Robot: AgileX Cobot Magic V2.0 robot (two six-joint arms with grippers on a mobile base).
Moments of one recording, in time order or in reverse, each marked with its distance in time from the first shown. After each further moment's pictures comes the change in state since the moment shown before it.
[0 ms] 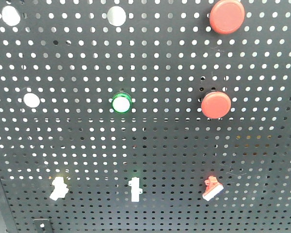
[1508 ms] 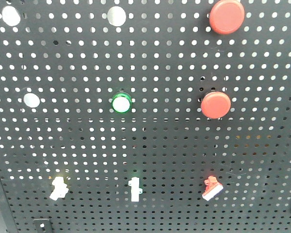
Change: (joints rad) left arm 0.000 0.000 0.000 0.000 -0.001 0.001; right arm 0.611 0.531 -0.691 0.205 0.231 -0.353
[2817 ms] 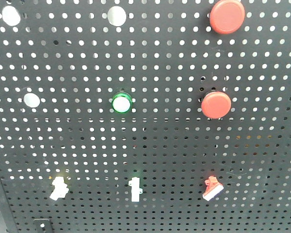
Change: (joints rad) left arm 0.000 0.109 -0.151 -0.136 0.112 0.280; right arm 0.005 0.000 -0.121 0.123 0.172 0.005
